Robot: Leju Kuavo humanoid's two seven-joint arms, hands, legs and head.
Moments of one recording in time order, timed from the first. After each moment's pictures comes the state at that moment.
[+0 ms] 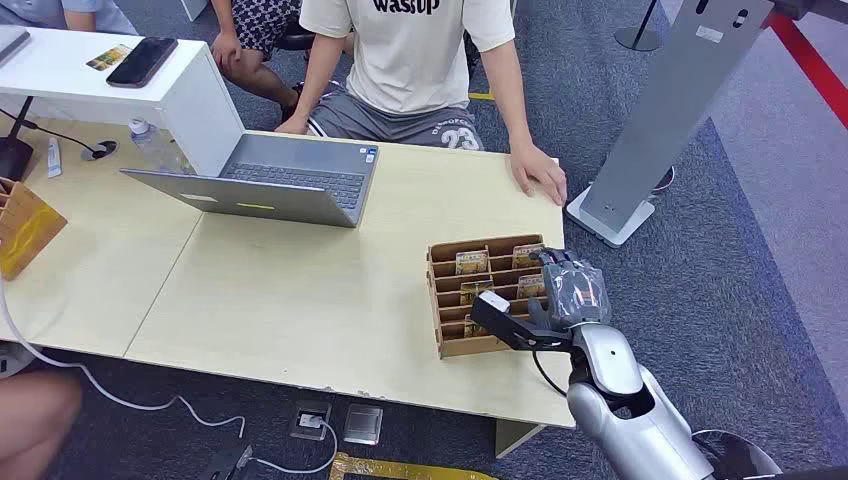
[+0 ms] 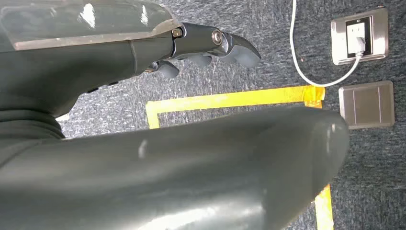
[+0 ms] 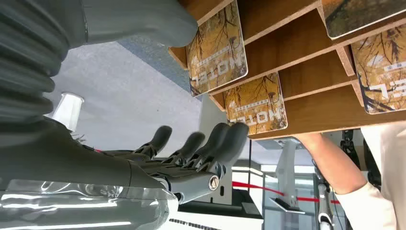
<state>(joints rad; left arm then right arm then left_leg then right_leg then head) -0.12 0.13 -1.11 -0.21 1.19 0.12 -0.22 -0.45 -0.20 0.78 -1.27 0.98 -0.08 0.41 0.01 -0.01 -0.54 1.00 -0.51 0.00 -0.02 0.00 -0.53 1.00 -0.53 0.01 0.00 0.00</state>
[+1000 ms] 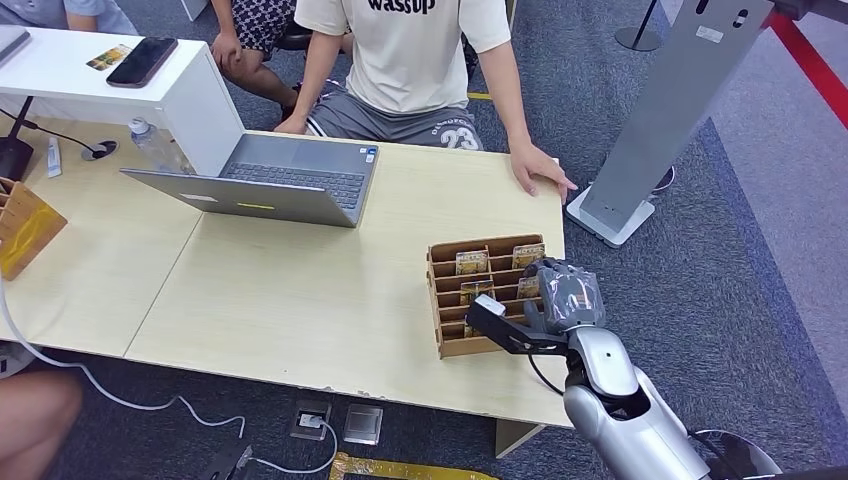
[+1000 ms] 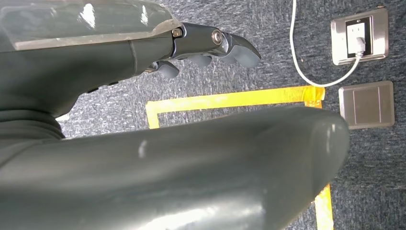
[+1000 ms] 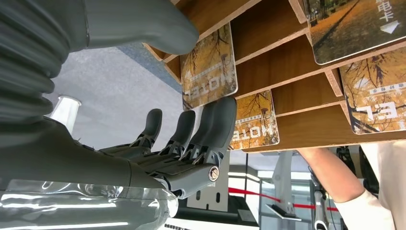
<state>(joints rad) -0.11 0.13 -1.11 -0.21 1.19 0.12 -0.22 -0.45 -0.20 0.80 -1.26 0.96 -0.08 0.42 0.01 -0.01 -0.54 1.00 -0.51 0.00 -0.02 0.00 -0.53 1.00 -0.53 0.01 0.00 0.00</state>
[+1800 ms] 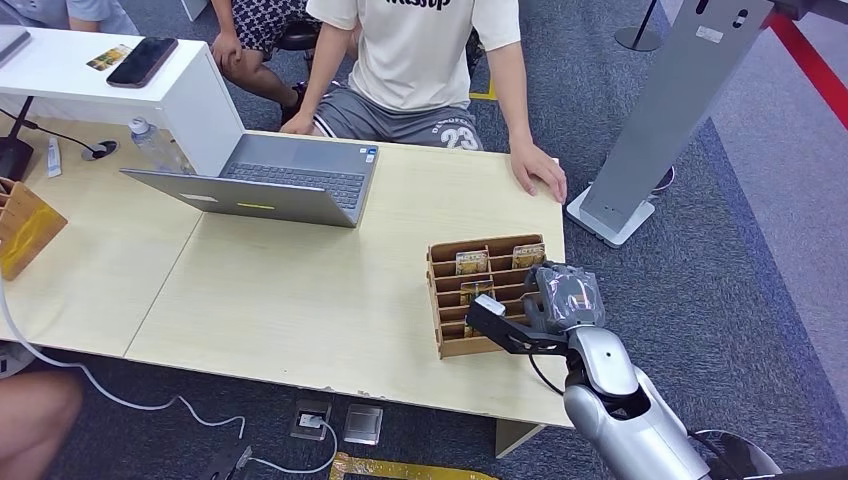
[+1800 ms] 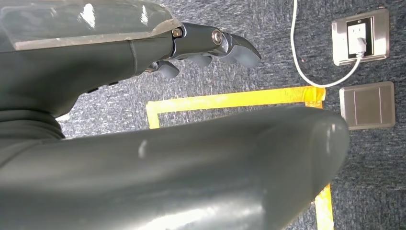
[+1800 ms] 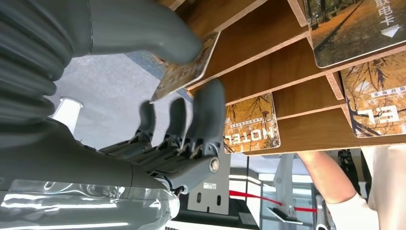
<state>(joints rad) -0.11 0.13 -1.11 -0.21 1.19 0.12 -0.22 -0.46 -0.20 0.80 -1.26 0.96 -0.08 0.42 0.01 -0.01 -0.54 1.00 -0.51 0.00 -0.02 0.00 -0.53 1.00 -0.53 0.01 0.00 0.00</state>
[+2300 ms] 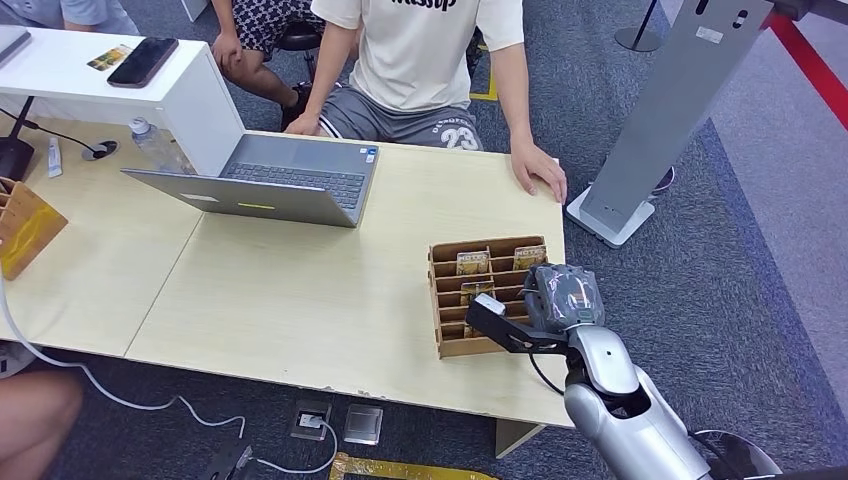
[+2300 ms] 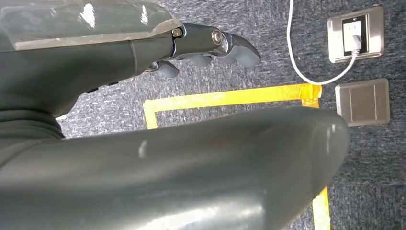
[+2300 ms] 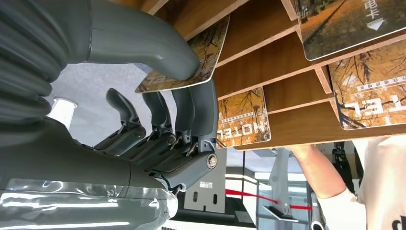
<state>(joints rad) -0.11 0.13 -1.11 -0.21 1.19 0.10 -0.23 -0.46 -0.20 0.80 -1.26 0.94 -0.07 0.41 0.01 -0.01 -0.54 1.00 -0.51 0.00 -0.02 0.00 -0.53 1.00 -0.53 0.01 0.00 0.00</state>
